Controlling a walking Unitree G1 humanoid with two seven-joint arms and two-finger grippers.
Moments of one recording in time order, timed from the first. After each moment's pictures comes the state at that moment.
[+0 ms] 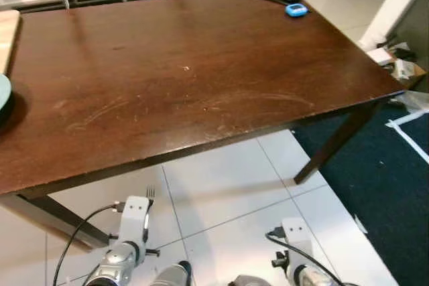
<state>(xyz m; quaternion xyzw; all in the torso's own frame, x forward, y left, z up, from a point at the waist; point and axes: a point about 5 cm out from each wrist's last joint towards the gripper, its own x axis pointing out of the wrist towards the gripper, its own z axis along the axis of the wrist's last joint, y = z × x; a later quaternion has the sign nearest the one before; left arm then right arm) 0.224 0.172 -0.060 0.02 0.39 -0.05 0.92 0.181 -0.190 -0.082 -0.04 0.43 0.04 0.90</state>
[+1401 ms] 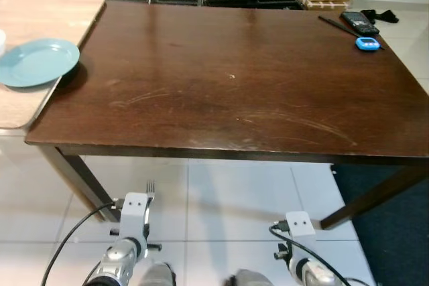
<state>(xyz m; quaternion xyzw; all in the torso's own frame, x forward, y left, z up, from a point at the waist) 0.227 0.170 -0.057 0.00 0.38 -0.05 0.92 0.191 -0.199 -0.074 -0.04 0.40 0.03 0.91</state>
